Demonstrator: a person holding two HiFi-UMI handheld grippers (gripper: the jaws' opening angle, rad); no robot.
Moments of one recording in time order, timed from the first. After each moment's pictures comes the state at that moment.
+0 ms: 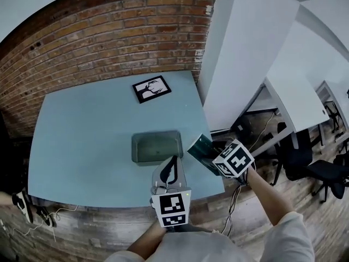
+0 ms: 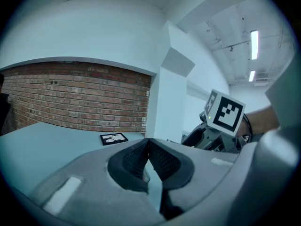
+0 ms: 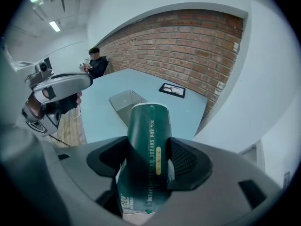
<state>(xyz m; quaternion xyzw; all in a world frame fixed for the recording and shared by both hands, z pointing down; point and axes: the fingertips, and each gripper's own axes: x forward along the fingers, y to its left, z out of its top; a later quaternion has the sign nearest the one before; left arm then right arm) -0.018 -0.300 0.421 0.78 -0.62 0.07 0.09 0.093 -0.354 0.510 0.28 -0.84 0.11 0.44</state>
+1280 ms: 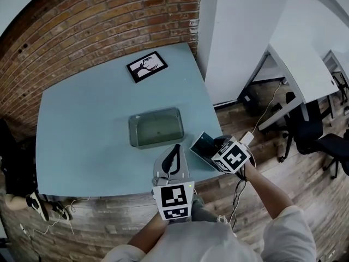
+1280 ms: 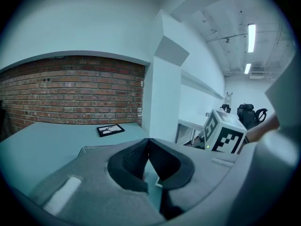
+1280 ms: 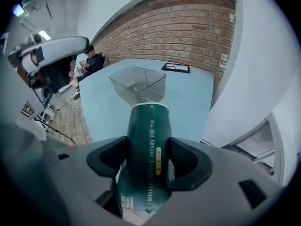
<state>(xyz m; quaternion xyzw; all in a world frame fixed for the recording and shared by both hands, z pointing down) 0.002 -0.291 0.456 0.79 -0.59 0.12 0.10 0.109 -0.307 0.612 0.27 -0.83 0.19 0.46</state>
